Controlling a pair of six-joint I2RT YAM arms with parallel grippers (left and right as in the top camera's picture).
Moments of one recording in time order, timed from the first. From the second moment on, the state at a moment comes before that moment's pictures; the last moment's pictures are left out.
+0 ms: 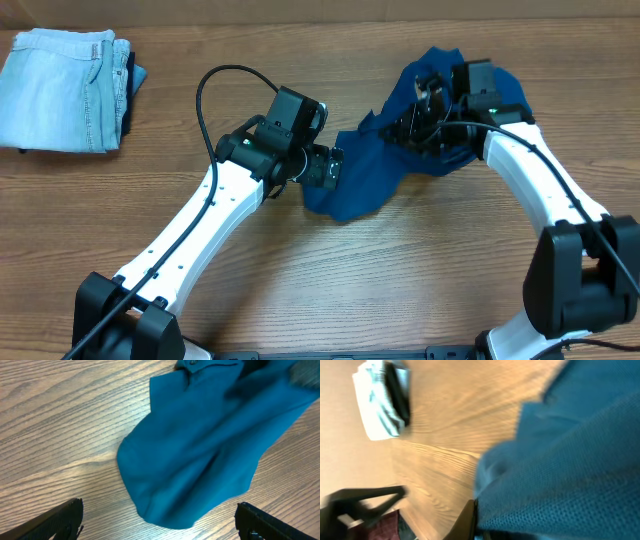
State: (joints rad) left arm -0.49 1.62 1.32 -0.76 0.08 -0.25; right arm 0.13 1.78 1.31 -0.58 -0.76 0.46
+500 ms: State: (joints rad) left arm -0.49 1.62 1.32 -0.76 0.09 -0.25; right arm 0.13 1.76 1.33 -0.06 -0.82 0.71
